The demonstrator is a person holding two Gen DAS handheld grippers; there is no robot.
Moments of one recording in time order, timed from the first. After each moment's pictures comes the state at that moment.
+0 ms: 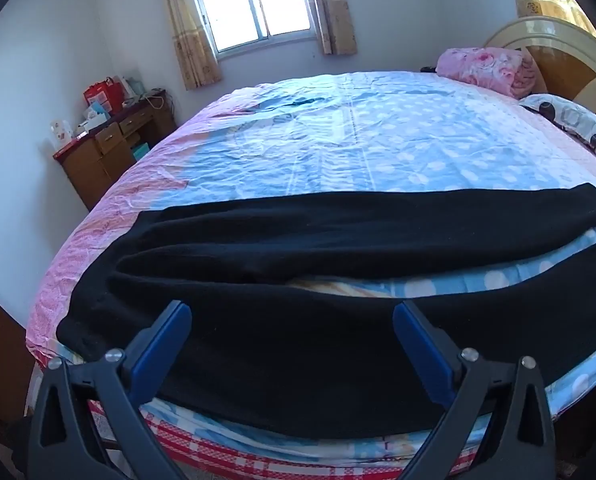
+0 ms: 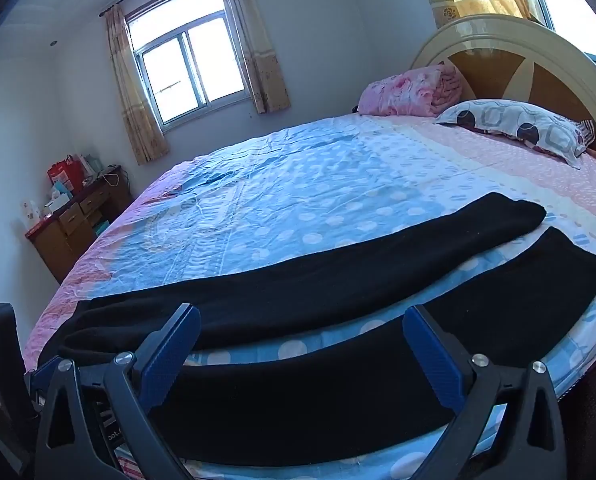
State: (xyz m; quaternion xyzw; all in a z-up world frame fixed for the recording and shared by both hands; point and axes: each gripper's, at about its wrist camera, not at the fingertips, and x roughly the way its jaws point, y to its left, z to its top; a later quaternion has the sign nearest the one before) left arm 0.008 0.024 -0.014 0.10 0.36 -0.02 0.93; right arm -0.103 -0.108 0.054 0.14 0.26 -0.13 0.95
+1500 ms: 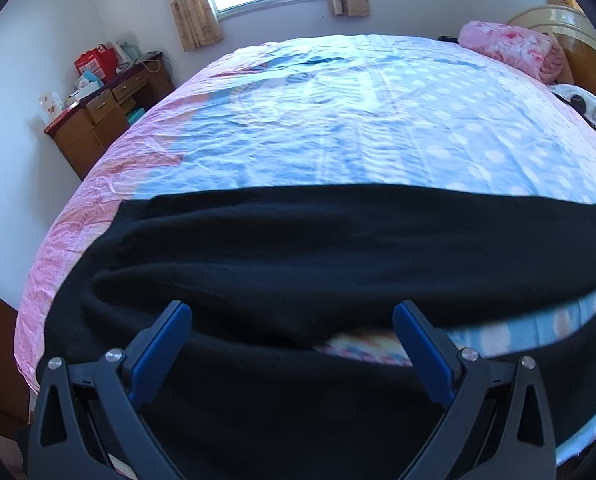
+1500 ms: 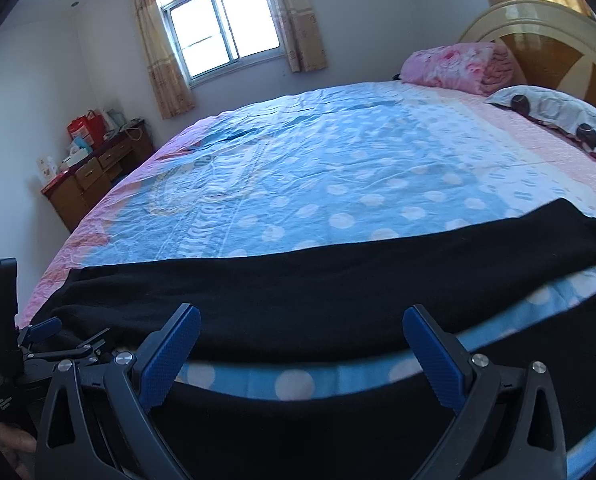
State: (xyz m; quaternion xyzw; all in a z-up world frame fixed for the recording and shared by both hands) left arm 0.110 0.051 -0.037 0.10 0.43 0.00 0.90; right arm 0.006 -0.170 0.007 0.12 0.33 -0.05 0.94
